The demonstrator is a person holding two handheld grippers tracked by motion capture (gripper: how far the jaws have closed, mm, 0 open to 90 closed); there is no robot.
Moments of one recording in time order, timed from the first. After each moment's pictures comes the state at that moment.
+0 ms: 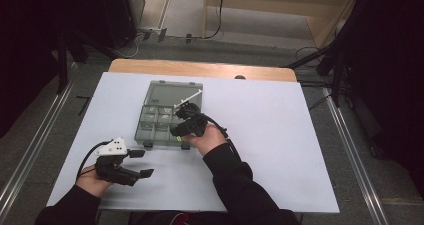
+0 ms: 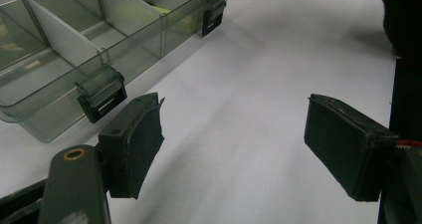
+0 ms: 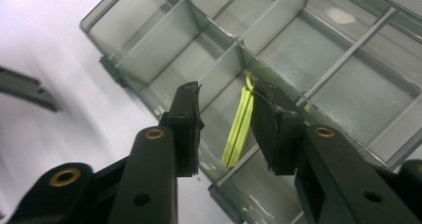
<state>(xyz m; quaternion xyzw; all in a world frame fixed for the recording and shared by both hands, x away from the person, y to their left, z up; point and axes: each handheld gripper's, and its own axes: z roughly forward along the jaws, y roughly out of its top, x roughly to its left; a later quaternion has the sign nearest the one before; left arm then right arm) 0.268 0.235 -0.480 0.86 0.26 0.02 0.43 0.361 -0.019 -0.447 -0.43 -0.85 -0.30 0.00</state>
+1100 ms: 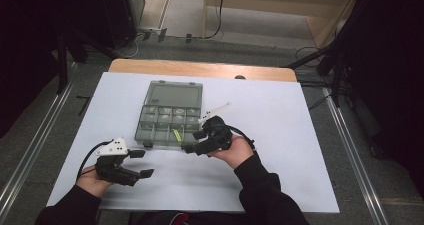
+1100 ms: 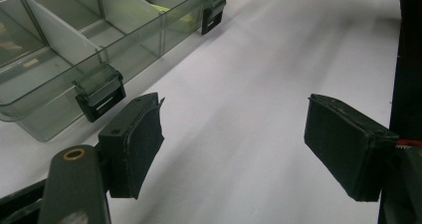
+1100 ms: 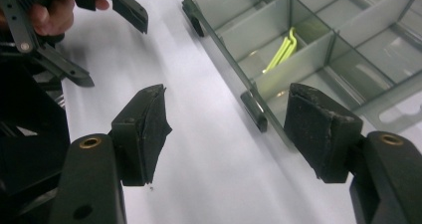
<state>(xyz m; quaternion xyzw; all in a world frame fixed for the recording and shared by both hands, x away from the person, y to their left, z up) 0.268 0.235 -0.480 0.86 0.26 0.02 0.43 0.320 -0.086 -0.449 -0.32 -0.86 -0.39 0.05</state>
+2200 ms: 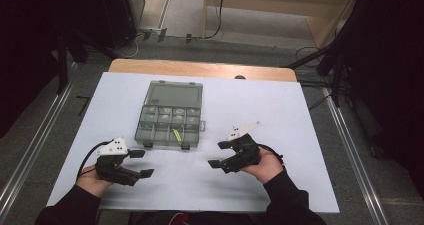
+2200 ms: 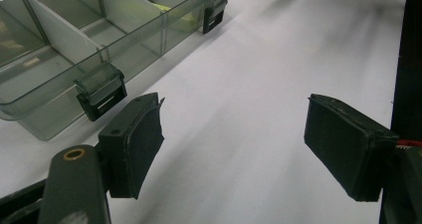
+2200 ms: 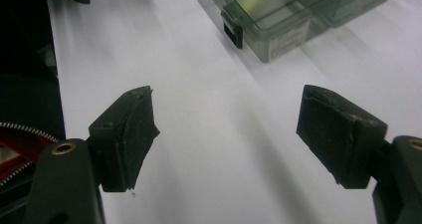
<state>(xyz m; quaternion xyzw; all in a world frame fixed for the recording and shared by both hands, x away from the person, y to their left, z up) 0.268 0.235 -0.480 0.86 0.27 0.02 0.43 0.277 -0.154 -0.467 -0.30 -0.87 -0.40 0.00</state>
